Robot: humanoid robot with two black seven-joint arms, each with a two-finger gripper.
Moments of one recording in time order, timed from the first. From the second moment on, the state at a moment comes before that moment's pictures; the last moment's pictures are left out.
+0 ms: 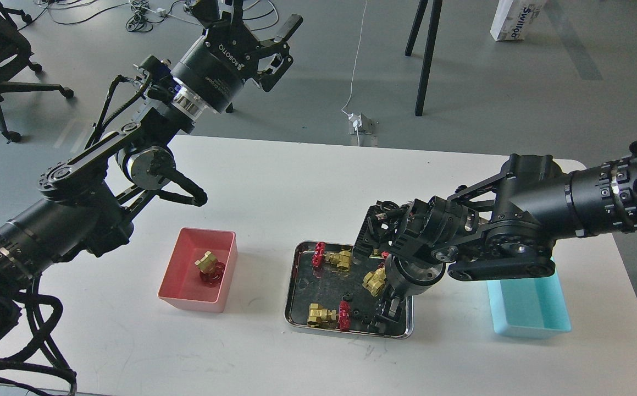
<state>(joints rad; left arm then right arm) -0.91 0.27 -0.62 -0.96 0.24 -0.46 -0.49 1.53 -0.11 -0.69 1.33 -1.38 0.49 0.05</state>
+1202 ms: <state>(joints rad) -0.89 0.27 -0.62 -0.95 0.24 -0.46 -0.49 1.44 -0.04 -0.71 1.24 -1.38 0.49 0.04</state>
